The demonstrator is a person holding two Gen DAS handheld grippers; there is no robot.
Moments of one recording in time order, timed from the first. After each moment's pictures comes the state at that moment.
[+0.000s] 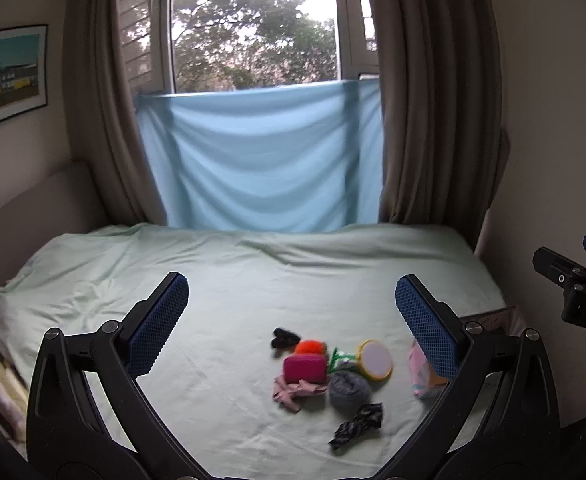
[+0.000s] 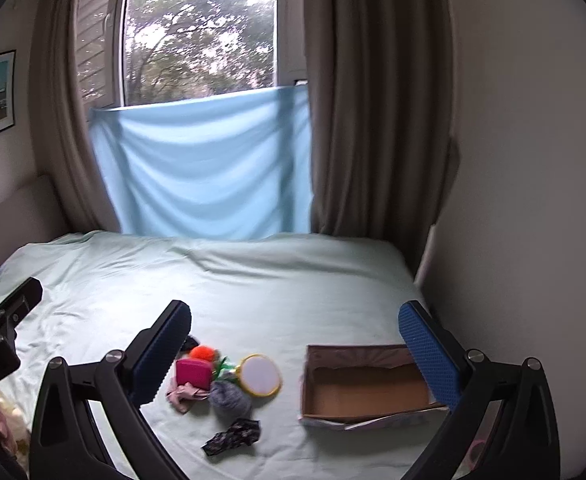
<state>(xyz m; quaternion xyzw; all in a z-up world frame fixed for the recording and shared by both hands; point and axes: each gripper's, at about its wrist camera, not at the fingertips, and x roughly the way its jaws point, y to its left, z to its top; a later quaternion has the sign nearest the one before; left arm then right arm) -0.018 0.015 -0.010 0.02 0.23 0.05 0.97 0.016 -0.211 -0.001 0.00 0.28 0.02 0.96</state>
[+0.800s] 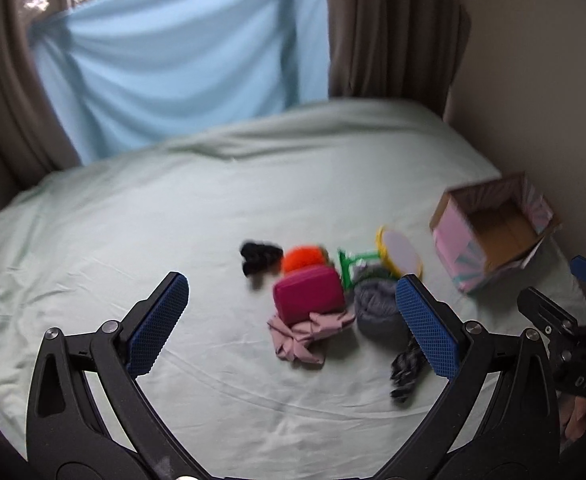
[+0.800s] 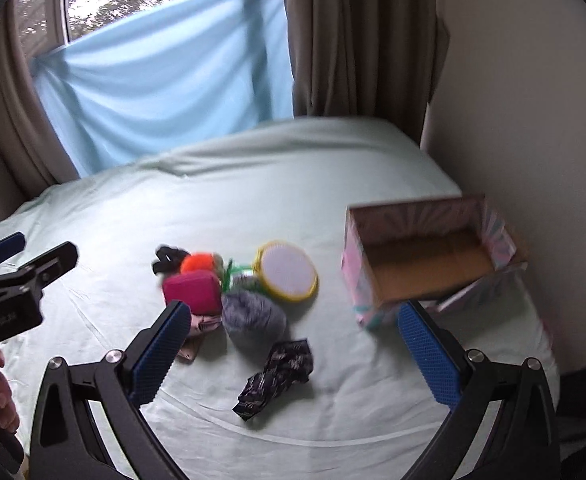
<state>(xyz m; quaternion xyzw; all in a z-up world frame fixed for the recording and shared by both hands) 0.115 0.090 -0.242 0.07 0.39 -0.12 0.91 0.044 -0.109 -0.219 0.06 0.40 -0.07 0.91</state>
